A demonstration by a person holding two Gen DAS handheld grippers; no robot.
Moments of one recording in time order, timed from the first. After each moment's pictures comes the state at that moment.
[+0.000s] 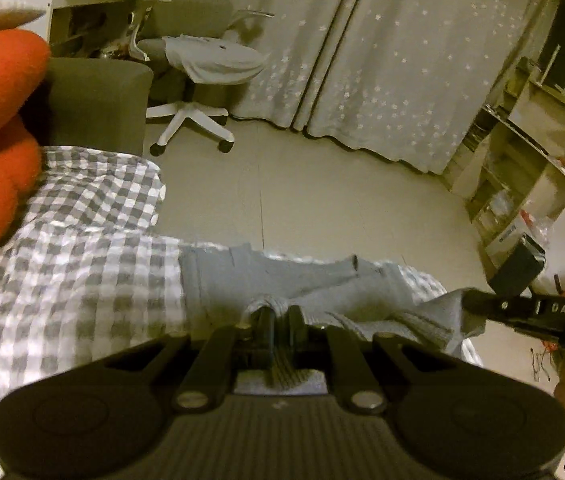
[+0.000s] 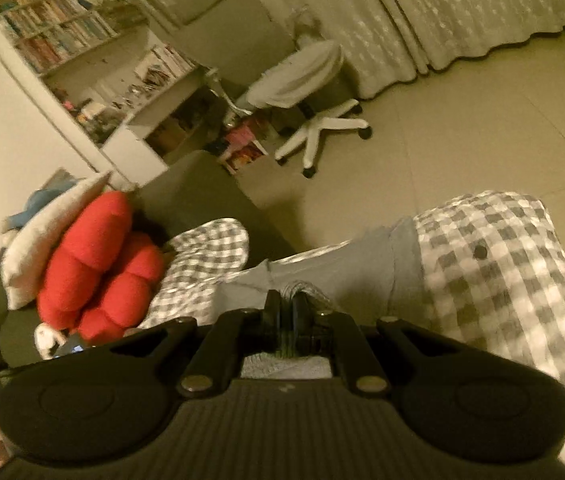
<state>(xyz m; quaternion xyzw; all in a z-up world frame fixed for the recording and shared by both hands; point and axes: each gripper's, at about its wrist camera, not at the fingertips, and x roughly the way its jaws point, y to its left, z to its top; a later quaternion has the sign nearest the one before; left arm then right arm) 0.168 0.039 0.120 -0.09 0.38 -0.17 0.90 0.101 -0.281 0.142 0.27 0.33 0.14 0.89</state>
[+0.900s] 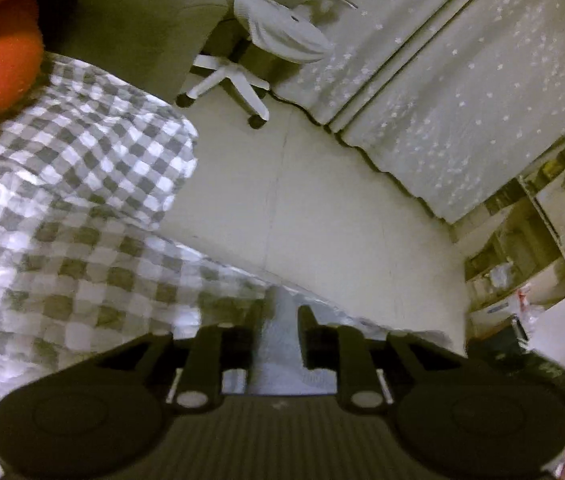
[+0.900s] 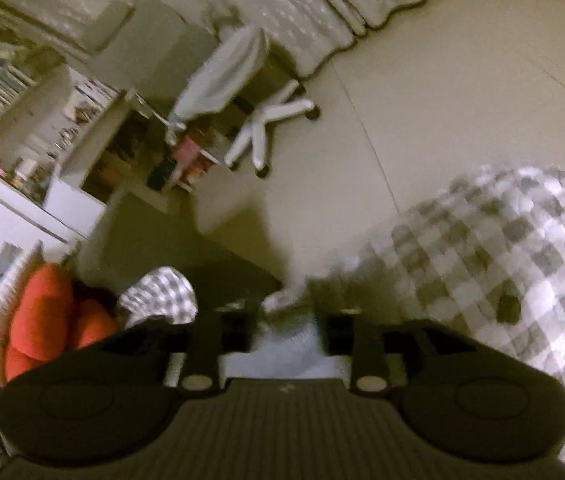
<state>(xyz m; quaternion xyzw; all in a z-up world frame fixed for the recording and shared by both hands) 0.253 0.080 0.059 -0.24 0.42 -0.14 0.87 0.181 -0.317 0.098 0.37 0.34 0.08 0.86</state>
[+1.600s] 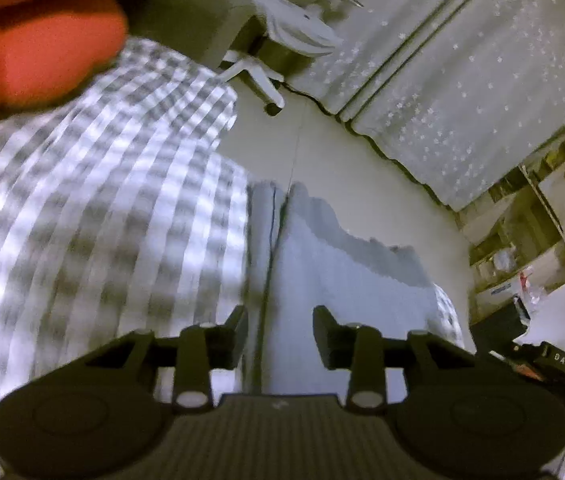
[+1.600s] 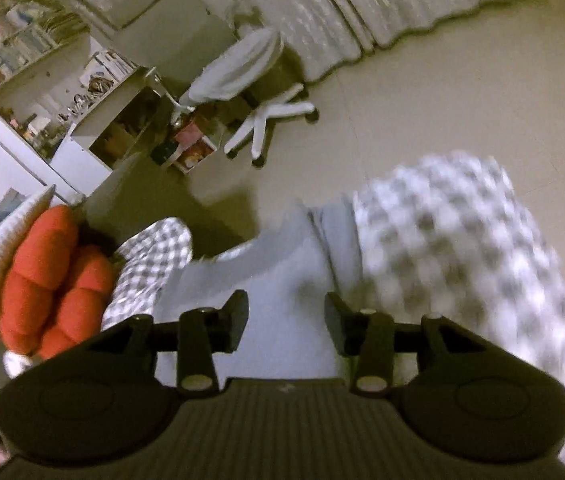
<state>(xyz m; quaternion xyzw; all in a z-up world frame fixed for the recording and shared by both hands) 0.117 0.101 0.071 -0.24 0.43 -0.12 0.86 0.078 -0.299 0.113 0.32 0.37 0.08 0.87</state>
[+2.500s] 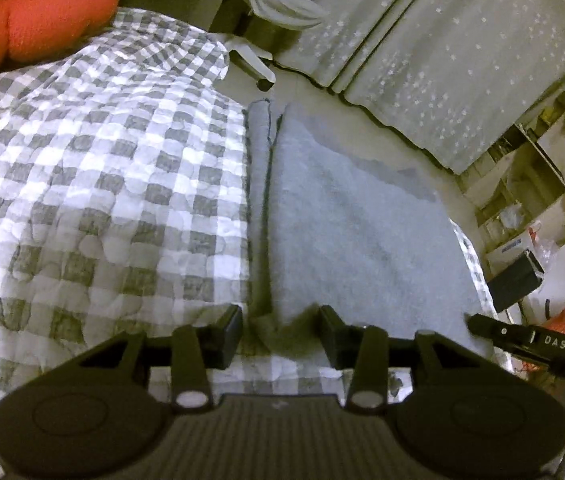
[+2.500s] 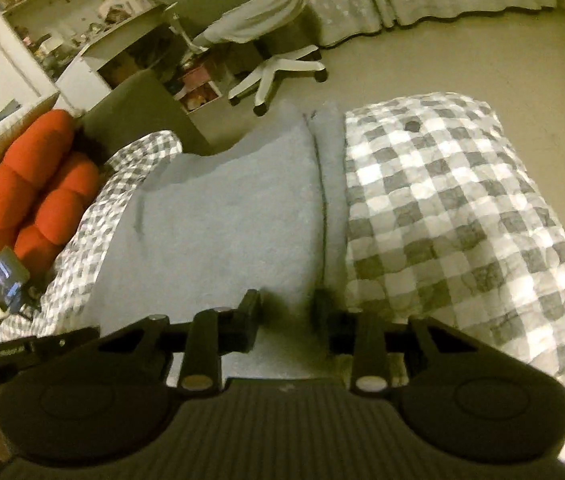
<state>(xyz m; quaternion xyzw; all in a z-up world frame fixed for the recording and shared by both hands) 0.088 0.072 0.028 -0.18 0.44 -0.14 0.87 0.064 -0.263 0.069 0.20 0.41 0.10 0.89</state>
